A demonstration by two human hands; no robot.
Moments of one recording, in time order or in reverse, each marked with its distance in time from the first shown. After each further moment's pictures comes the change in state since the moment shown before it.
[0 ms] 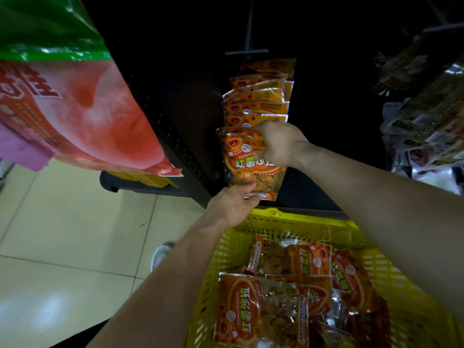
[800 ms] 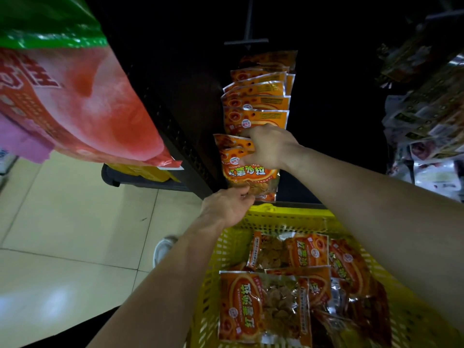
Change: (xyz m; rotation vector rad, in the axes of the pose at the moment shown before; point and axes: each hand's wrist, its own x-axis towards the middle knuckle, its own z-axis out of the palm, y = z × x) left_hand -0.007 -0.007 0.005 0.171 -0.018 -0.089; right_hand -0.012 -0.026 0.007 -0.036 -0.075 -0.009
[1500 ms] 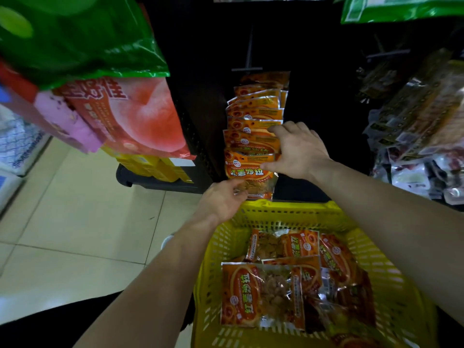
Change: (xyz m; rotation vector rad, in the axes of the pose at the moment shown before) left_hand -0.048 0.000 -0.024 -0.211 0.172 0.144; right_hand -0.075 0.013 -0.033 -0.112 0.221 0.106
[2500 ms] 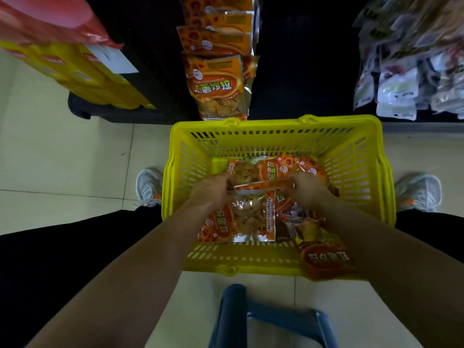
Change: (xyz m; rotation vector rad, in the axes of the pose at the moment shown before) left_hand -0.072 -0.048 0.138 0.353 -0.301 -0.072; right_hand -0.207 0.088 0.166 0.350 -0.549 0.274
